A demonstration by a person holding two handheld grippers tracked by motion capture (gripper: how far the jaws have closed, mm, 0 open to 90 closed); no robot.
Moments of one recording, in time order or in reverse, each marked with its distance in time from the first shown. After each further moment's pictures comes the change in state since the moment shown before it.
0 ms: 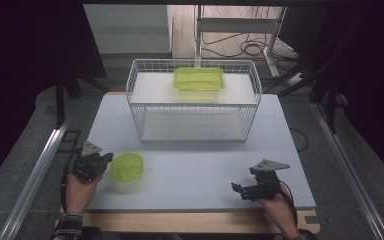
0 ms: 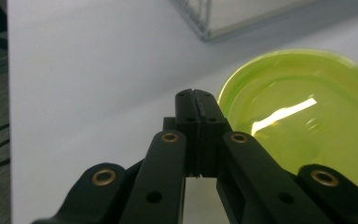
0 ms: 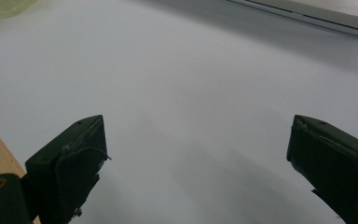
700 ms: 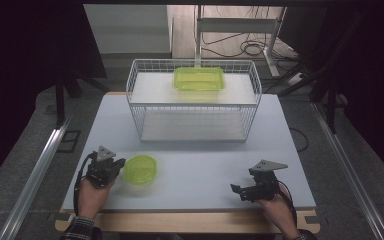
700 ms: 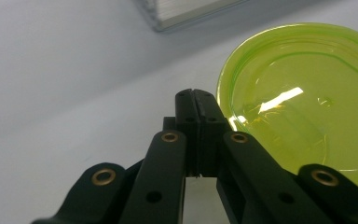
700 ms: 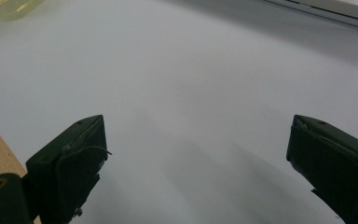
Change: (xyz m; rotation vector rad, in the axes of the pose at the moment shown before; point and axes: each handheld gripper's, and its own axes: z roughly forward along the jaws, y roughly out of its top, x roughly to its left) left arm -0.043 0.005 0.012 0.020 -0.071 0.026; right arm 0.001 -0.001 0.003 0.026 0.000 -0.005
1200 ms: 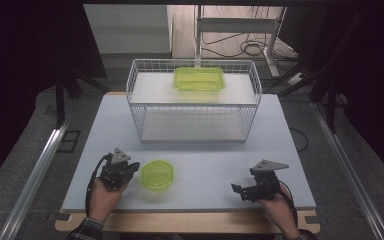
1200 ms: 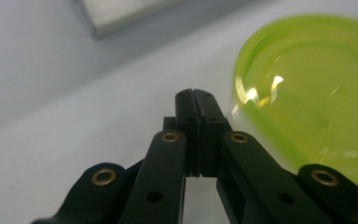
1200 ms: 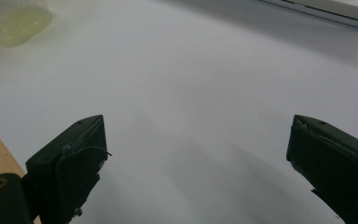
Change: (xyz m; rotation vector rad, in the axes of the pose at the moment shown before) left arm -0.024 0.002 0.006 0.040 -0.094 0.042; right arm -0.001 0.000 -0.002 -0.002 -0.005 0.004
